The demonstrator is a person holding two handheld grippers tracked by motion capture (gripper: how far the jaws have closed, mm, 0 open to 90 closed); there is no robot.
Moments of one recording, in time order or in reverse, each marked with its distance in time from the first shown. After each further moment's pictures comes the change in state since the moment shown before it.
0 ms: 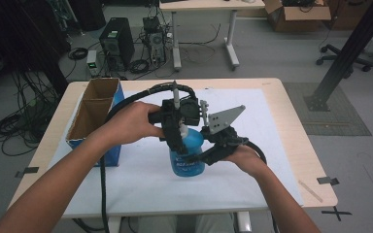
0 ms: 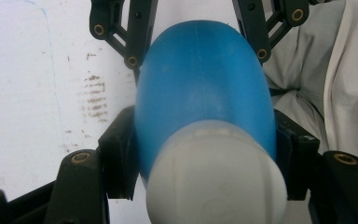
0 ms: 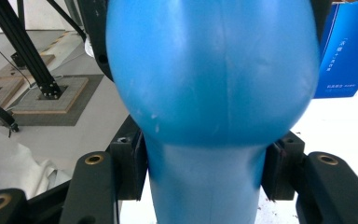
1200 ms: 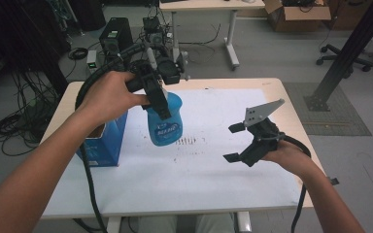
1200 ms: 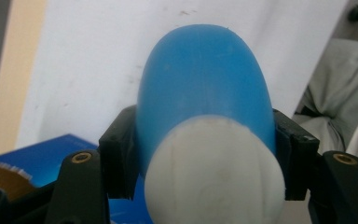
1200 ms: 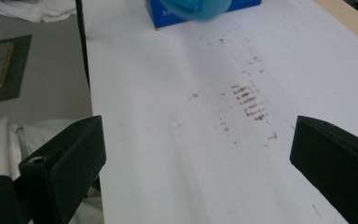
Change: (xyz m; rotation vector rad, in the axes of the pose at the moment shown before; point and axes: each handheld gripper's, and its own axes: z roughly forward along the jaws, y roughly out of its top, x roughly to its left) left arm 0.035 -0.030 -0.074 0.037 0.199 -0.399; right arm 0.015 -0.010 -0.091 0.243 -0.277 0.146
